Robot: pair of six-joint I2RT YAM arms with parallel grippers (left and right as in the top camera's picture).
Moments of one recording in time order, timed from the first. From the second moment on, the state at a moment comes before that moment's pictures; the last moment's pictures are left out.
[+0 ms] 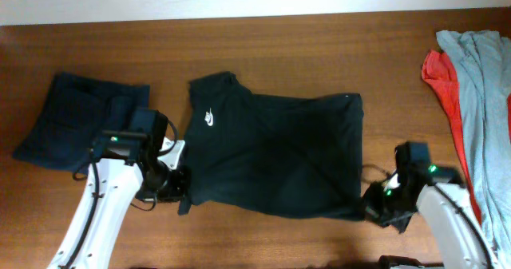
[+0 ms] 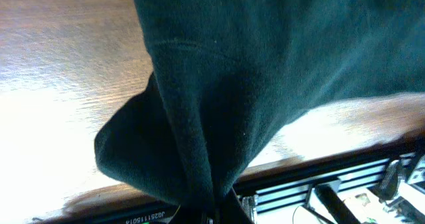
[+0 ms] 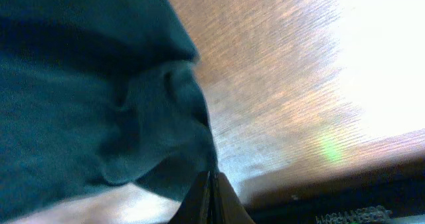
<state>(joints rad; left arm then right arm) -0.13 1.35 1.07 -1.32 0.22 -0.07 -0.15 1.20 0.70 -1.16 -0.26 0.52</state>
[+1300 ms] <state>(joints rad) -0.35 1.35 1.05 -1.32 0.26 -0.14 -0.15 1.20 0.97 -1.31 -0.12 0.38</state>
